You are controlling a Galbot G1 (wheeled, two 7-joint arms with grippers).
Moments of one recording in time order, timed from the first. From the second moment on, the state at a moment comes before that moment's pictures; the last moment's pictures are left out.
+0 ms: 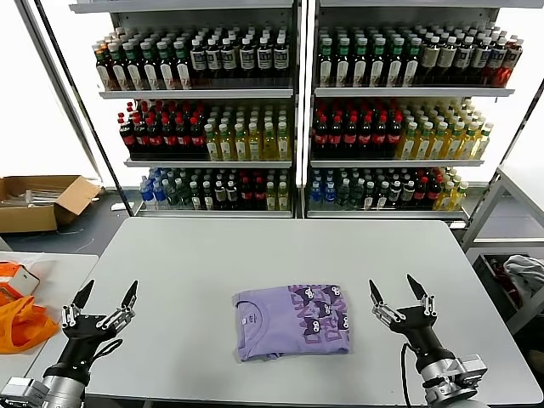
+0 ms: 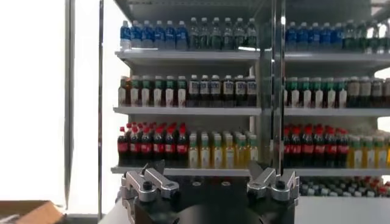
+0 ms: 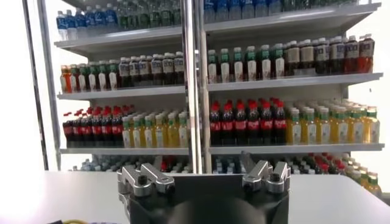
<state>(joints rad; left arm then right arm) 1.64 -1.38 -0.94 -2.19 -0.40 0.10 0.26 -1.59 1.15 0.61 2.16 0.44 -0.07 0.00</state>
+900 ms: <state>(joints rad) 1.68 -1.35 -1.01 -2.18 -0.23 0.01 0.35 -1.67 1.17 0.65 2.14 0.36 0.02 -0.10</state>
